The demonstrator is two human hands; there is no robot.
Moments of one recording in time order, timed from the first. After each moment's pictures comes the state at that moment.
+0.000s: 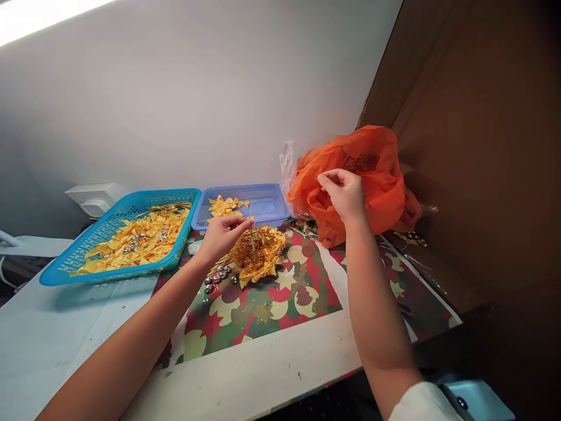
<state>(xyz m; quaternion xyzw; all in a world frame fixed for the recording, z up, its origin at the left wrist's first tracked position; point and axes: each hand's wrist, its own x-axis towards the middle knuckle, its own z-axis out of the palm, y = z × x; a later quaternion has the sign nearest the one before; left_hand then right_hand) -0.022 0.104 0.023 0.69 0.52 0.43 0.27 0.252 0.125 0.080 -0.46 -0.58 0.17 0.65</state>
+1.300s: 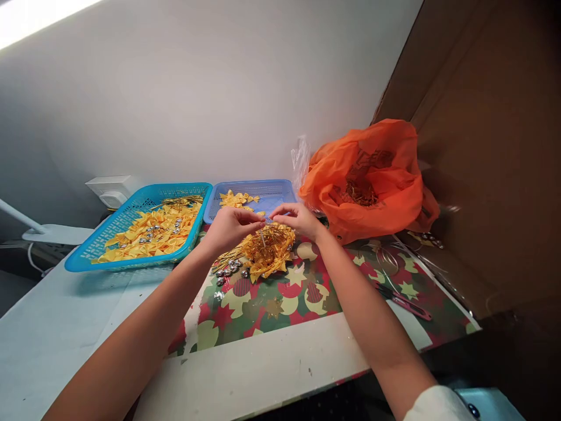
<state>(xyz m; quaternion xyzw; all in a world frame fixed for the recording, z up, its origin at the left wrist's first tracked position) -0.028 0.096 0.045 0.73 0.51 0.35 0.29 0.170 0.139 0.012 -0.34 -0.73 0.44 0.39</state>
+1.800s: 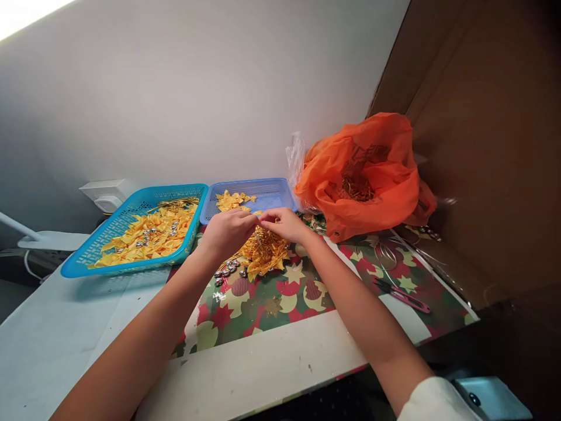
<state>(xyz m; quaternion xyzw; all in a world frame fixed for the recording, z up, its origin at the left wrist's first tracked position) -0.032 0.098 0.036 0.88 0.37 0.21 -0.23 0.152 0.135 0.001 -0.35 -0.76 0.41 0.37</state>
